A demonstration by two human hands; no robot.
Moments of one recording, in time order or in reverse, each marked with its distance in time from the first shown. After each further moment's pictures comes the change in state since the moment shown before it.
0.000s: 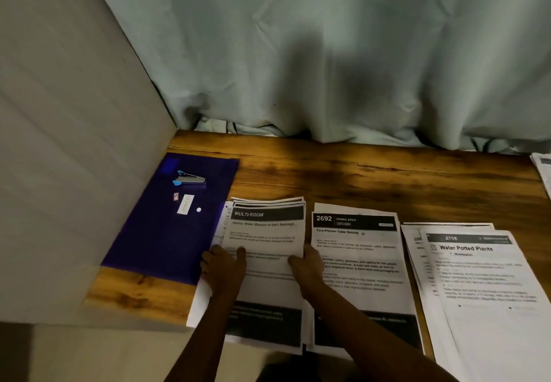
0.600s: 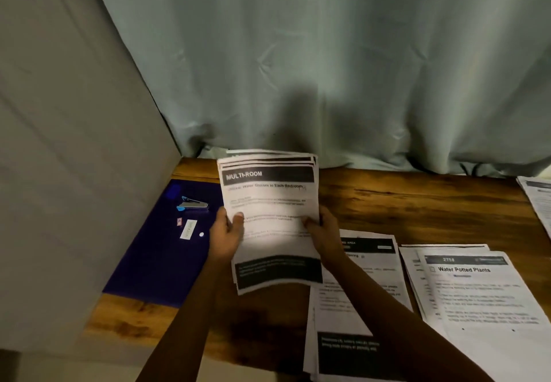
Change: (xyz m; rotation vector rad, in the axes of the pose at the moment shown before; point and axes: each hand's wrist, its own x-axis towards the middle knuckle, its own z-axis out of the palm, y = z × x) left_hand 0.029 0.071 -0.074 -0.799 -0.148 0.441; right_hand 0.012 -0.106 -0.049 0.229 -0.022 -0.449
